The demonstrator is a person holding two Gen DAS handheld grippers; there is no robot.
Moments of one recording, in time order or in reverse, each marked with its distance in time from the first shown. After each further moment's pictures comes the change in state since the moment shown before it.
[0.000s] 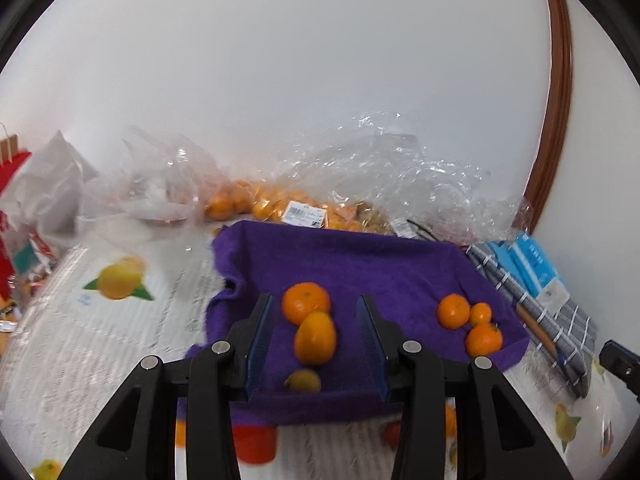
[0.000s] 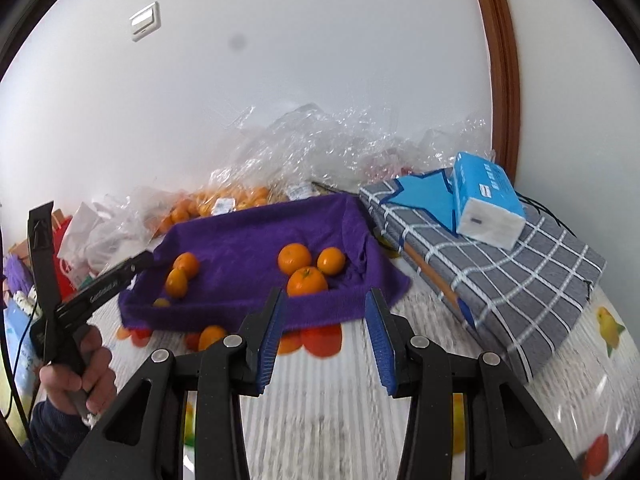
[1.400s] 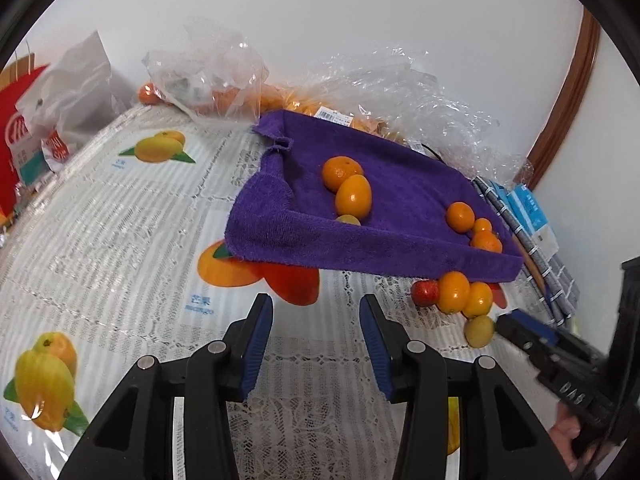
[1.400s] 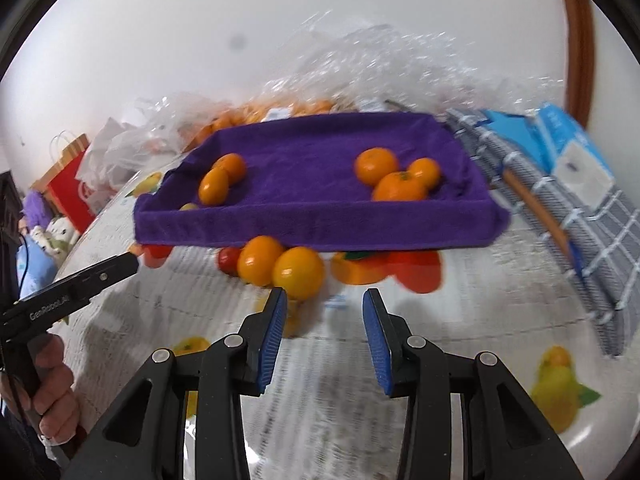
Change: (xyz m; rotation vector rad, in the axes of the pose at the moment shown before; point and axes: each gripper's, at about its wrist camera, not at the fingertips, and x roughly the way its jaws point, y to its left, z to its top) left arm -0.028 0.044 -0.067 -0.128 0.239 -0.054; right arm 0.077 0.060 -0.055 -0.136 0.196 0.140
